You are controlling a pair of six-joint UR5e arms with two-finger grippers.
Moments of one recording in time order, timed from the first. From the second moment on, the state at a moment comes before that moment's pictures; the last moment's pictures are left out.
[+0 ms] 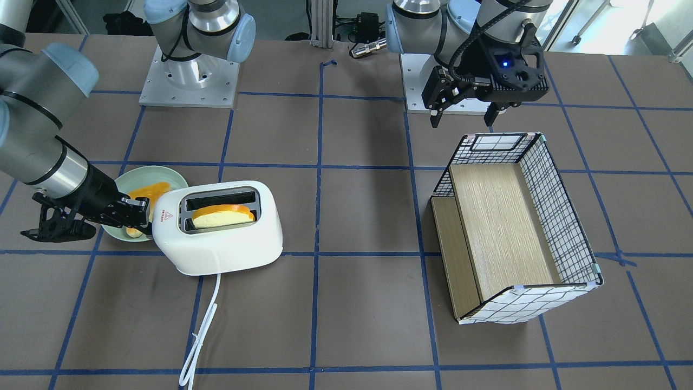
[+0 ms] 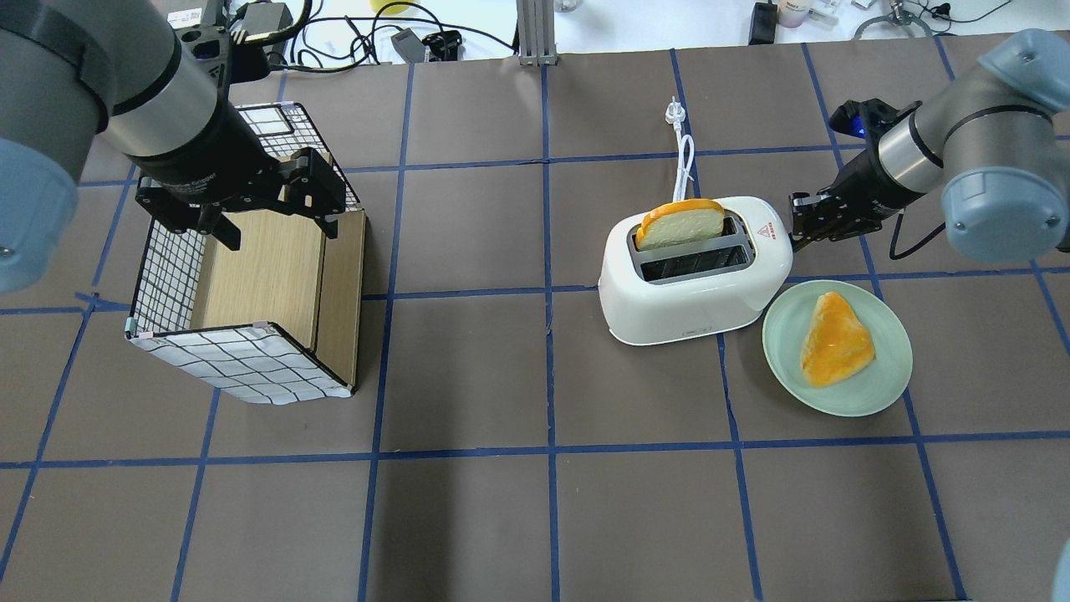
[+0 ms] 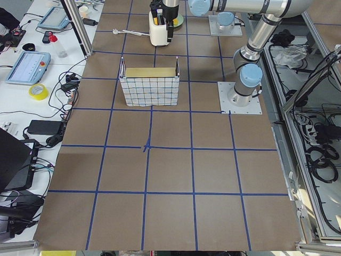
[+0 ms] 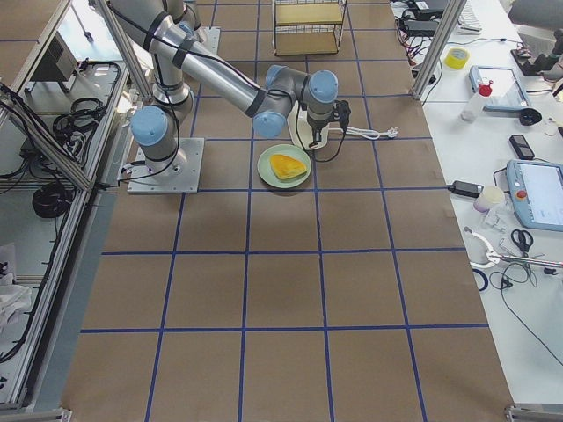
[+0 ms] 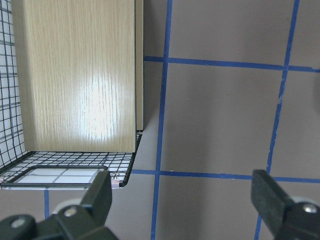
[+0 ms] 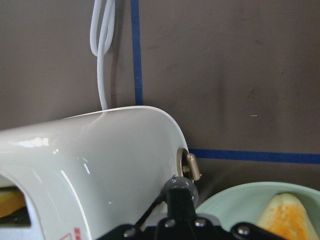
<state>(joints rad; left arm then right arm) -1.58 -1.46 -1.67 -1.53 1.56 -0.10 1.25 -1.36 1.90 -2.04 -1.24 -0.30</state>
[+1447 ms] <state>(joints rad) -1.58 -1.46 -1.67 -1.53 1.56 -0.10 1.25 -1.36 1.90 -2.05 -1.25 -0.30</state>
